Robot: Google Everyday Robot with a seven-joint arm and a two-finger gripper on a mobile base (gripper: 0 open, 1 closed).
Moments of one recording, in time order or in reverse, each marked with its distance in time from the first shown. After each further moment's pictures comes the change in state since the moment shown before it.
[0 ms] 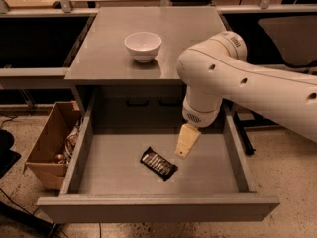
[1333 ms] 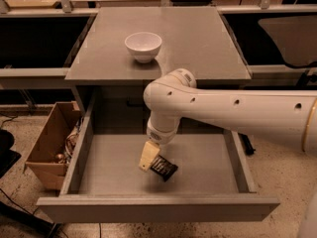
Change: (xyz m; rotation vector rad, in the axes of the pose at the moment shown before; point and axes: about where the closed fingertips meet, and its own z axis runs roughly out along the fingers) arm -0.092 0.062 0.101 -0.155 -0.091 -0.047
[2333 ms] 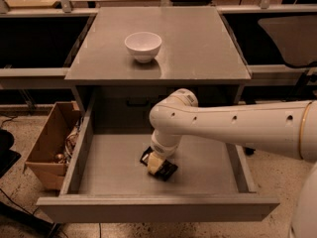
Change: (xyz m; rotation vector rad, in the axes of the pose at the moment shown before) arm 0.017 -0.003 0.055 0.029 -0.017 0.043
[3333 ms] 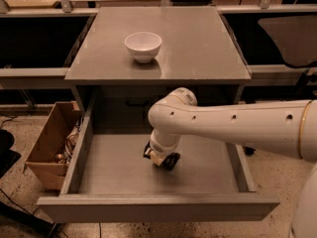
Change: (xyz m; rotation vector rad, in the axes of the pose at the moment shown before) arm -0.001 0.000 -0.004 0.000 0.000 0.000
